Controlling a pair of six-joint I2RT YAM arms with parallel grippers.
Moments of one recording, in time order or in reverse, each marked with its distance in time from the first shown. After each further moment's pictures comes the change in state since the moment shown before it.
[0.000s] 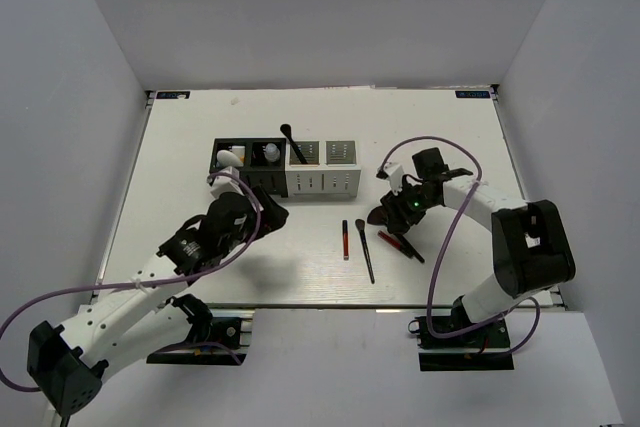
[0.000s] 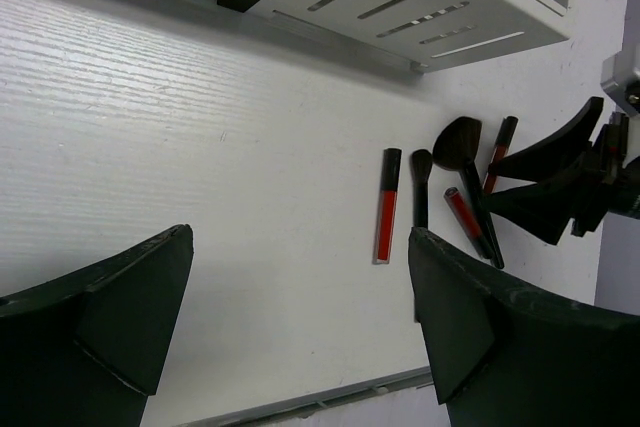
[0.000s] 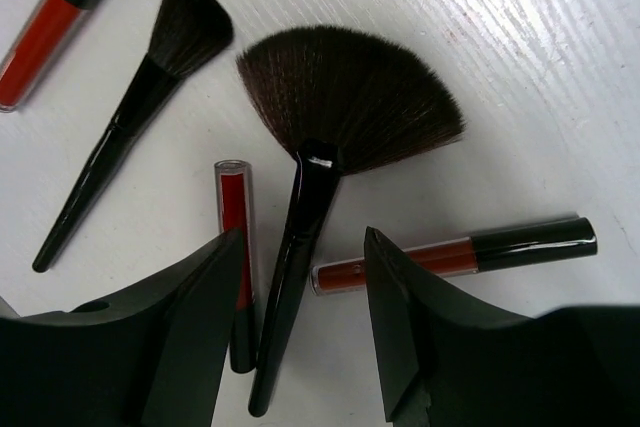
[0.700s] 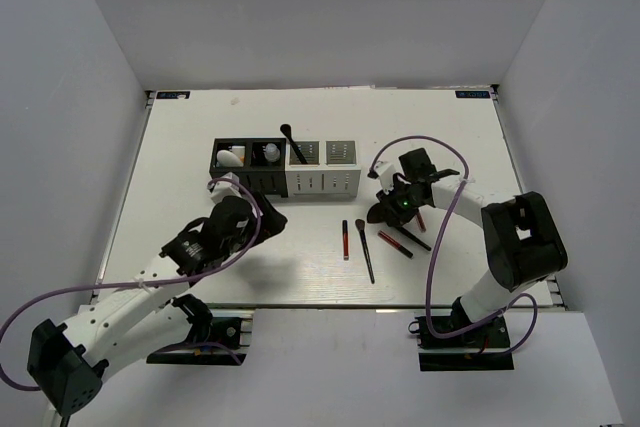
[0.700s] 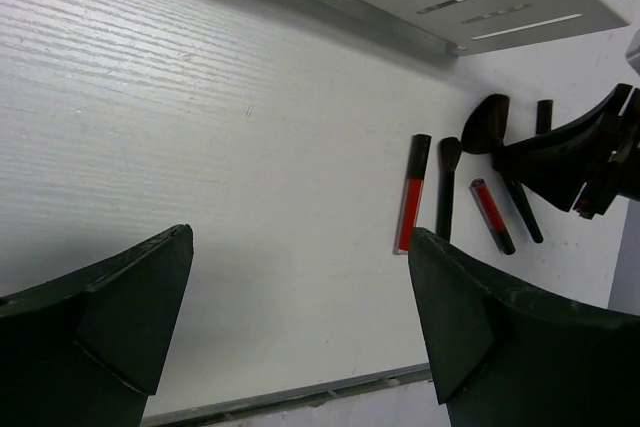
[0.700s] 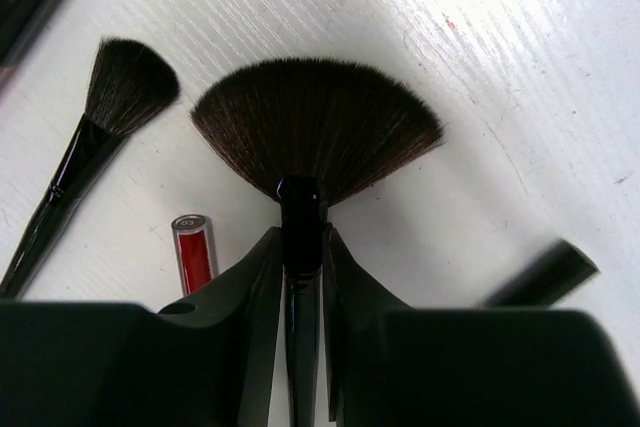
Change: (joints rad) left arm 0.000 -0.006 -0.035 -0.034 0.008 -0.045; right arm 0.080 0.065 0.012 0.100 0.157 0.064
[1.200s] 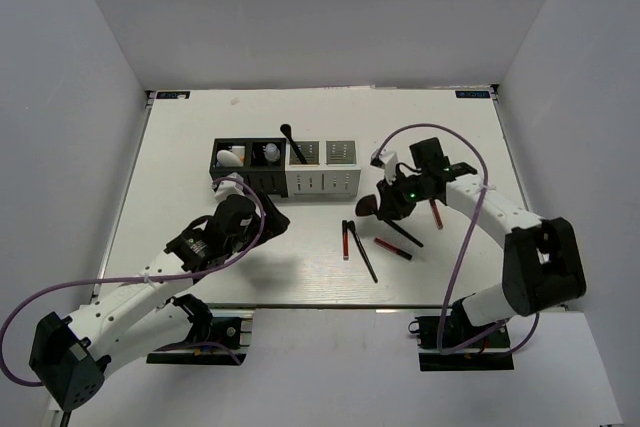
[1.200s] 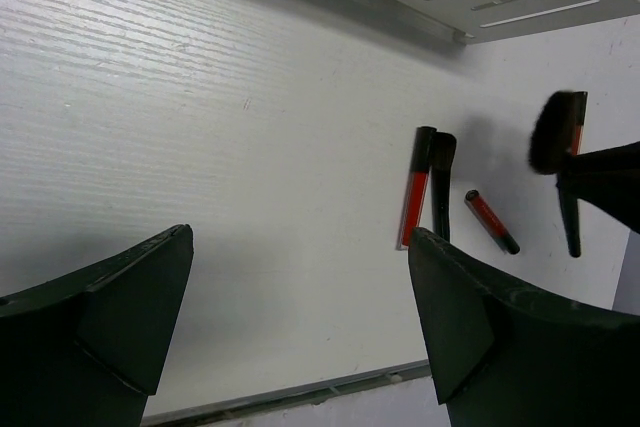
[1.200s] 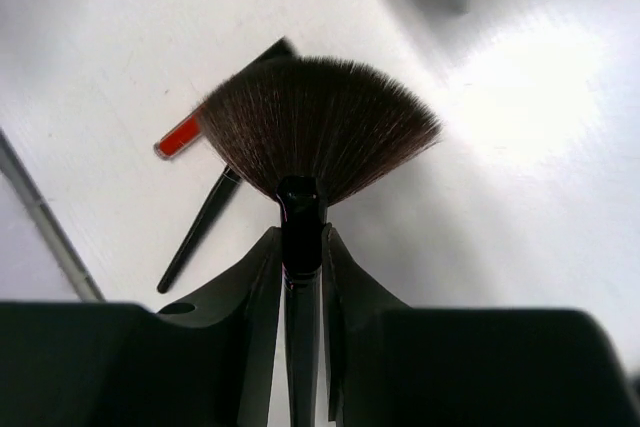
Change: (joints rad) left arm 0.000 0.046 0.000 0.014 0.022 0.002; right arm -0.019 -0.146 0.059 -0.134 -0.285 0.006
